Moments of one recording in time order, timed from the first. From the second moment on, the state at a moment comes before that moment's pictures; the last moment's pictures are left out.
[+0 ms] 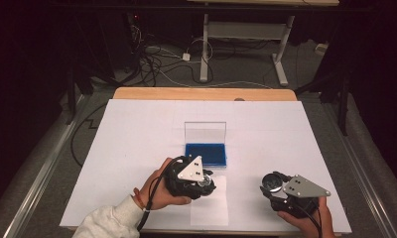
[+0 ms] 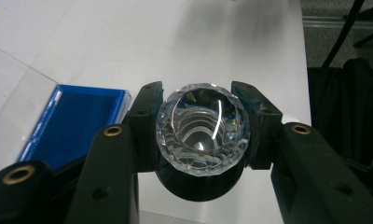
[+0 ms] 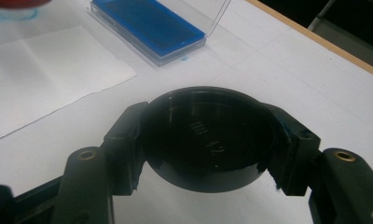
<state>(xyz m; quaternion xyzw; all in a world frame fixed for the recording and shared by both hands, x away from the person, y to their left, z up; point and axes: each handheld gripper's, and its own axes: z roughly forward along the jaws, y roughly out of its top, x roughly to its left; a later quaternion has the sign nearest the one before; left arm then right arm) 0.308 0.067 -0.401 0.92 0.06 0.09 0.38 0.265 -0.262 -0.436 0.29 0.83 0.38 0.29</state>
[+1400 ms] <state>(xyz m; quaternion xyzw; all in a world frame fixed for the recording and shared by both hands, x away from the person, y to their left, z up) 0.313 0.049 -0.448 0.94 0.05 0.06 0.34 0.266 -0.259 -0.441 0.29 0.84 0.37 0.28</state>
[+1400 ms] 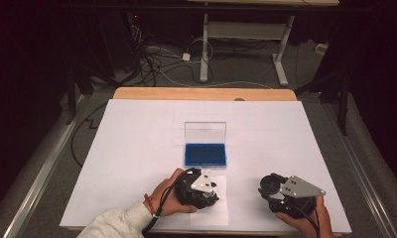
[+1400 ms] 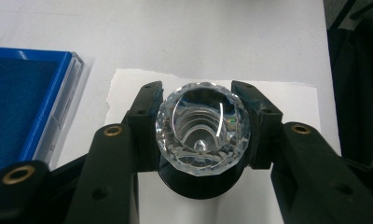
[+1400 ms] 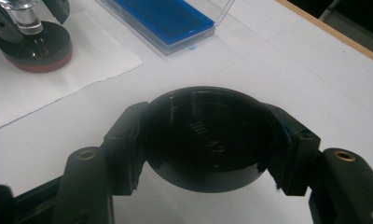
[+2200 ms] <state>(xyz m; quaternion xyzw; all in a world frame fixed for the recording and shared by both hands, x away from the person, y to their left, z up) 0.315 0.047 -0.445 0.94 0.07 0.05 0.32 0.266 -0.260 -0.441 0.29 0.84 0.37 0.28</state>
